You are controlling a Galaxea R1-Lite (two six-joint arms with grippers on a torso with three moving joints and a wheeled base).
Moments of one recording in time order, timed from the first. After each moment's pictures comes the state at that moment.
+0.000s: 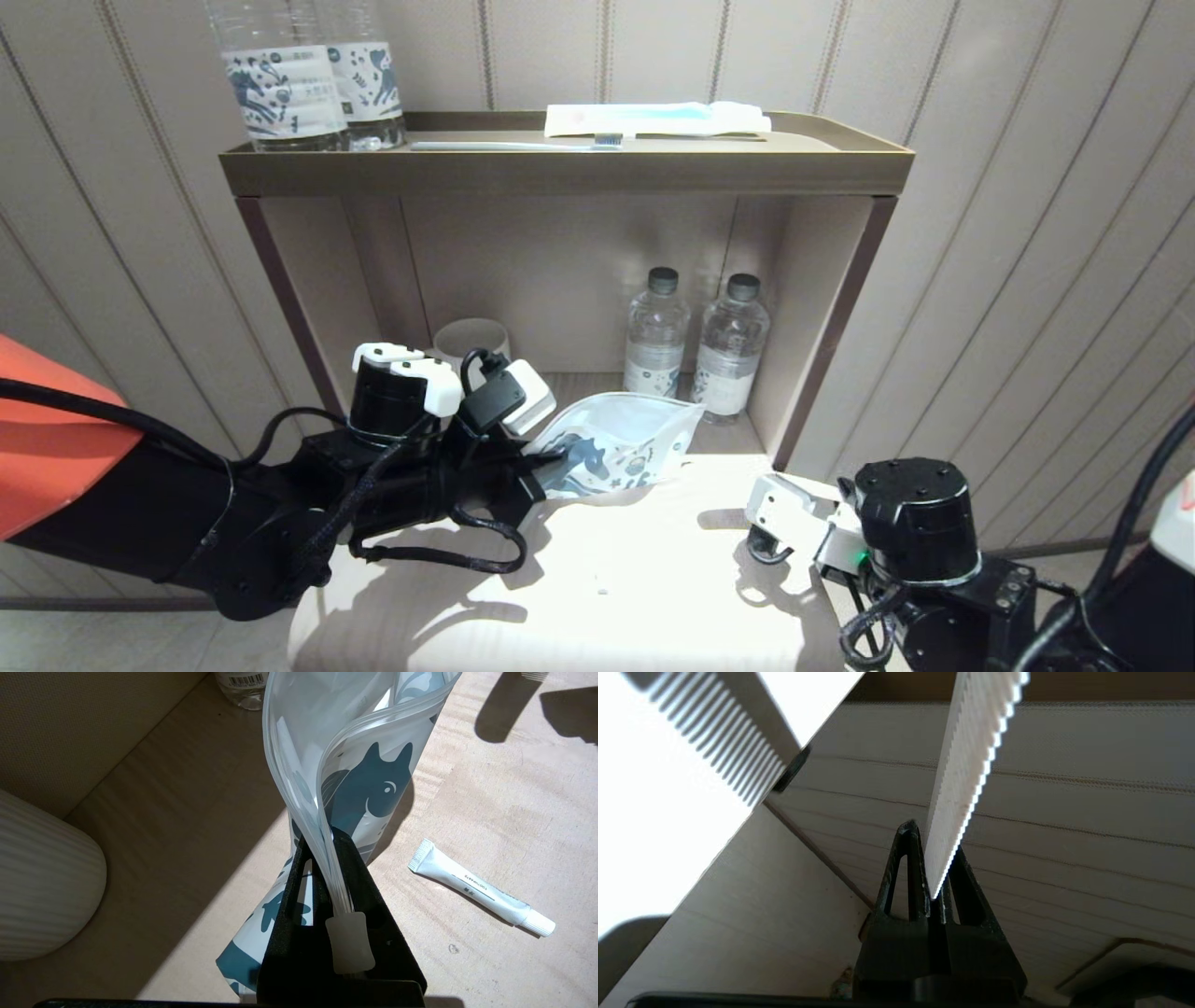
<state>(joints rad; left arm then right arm) -0.61 1.89 -0.77 -0.71 -0.24 0.34 0.56 1.85 -0.38 -1.08 -0.74 -1.00</state>
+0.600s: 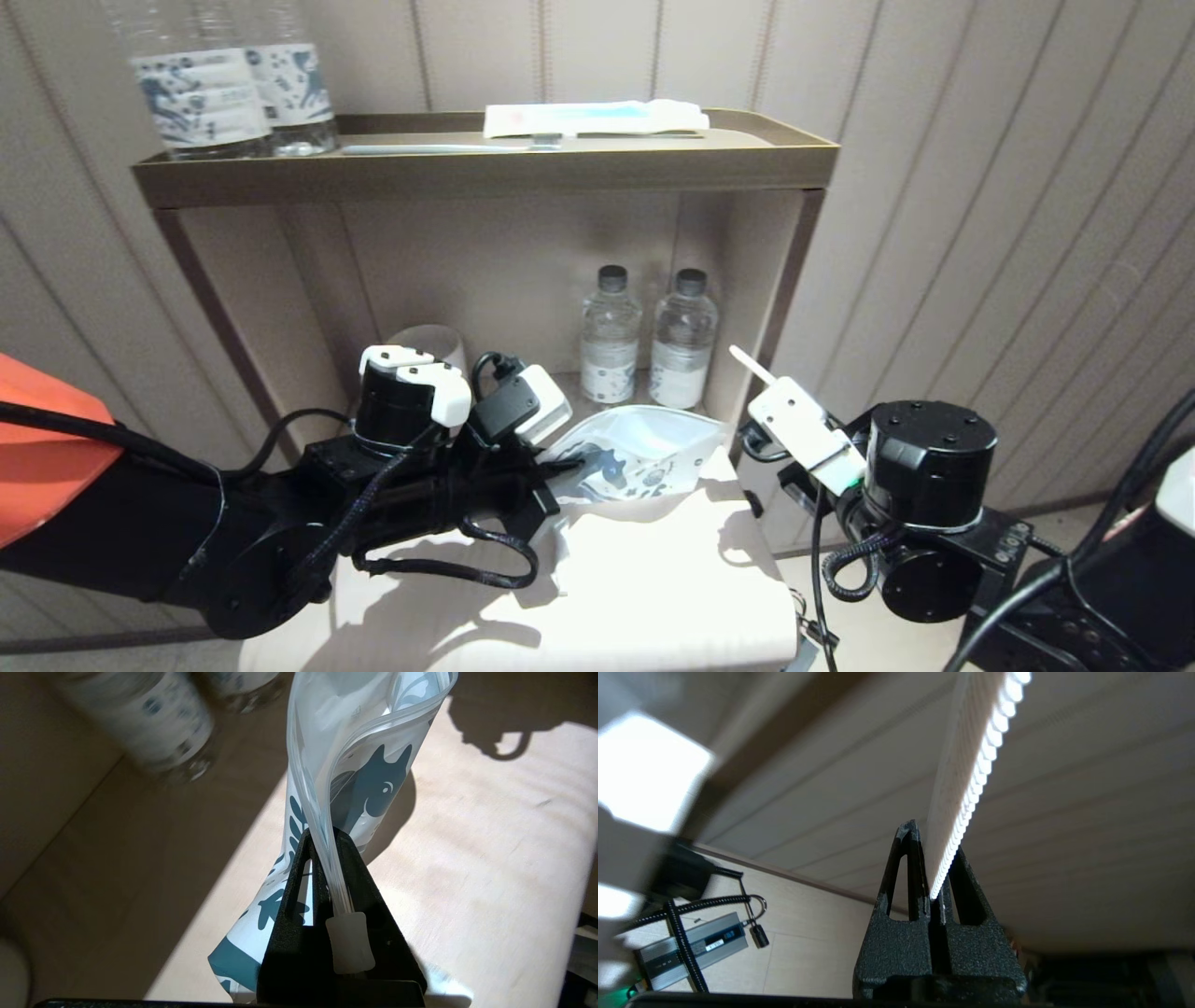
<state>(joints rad) -0.66 1.87 -0.76 -0.71 -0.25 0.34 0.57 1.82 -0.49 -1.21 -0.71 -0.72</state>
